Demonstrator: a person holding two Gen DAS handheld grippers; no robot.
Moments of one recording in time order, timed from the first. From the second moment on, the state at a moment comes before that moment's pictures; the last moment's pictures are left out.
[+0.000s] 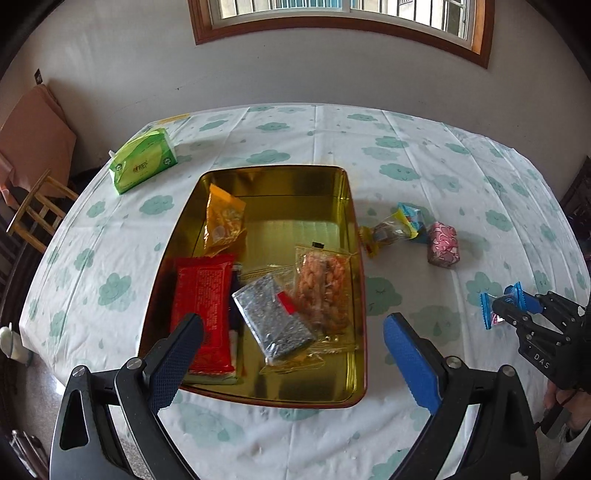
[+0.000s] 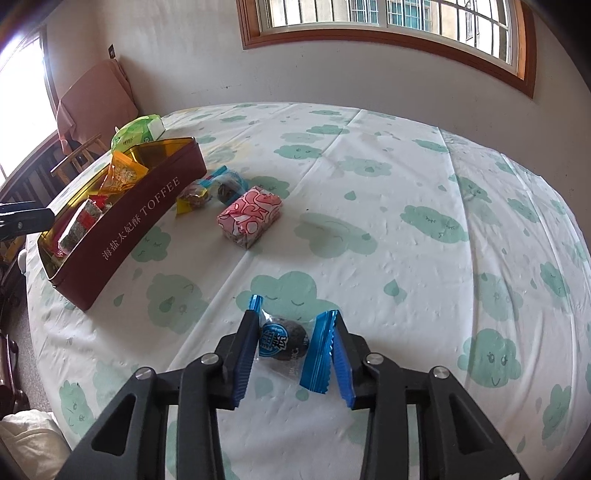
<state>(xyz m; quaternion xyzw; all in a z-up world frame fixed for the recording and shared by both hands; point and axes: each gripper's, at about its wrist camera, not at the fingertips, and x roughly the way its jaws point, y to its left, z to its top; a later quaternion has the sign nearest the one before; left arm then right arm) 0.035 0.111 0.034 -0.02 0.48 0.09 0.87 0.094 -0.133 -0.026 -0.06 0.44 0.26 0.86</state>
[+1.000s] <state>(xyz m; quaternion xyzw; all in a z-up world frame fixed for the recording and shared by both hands) 0.145 0.003 -0.022 -0.04 0.52 -0.01 0.85 0.130 -0.198 -0.021 -0.03 0.39 0.14 0.91</state>
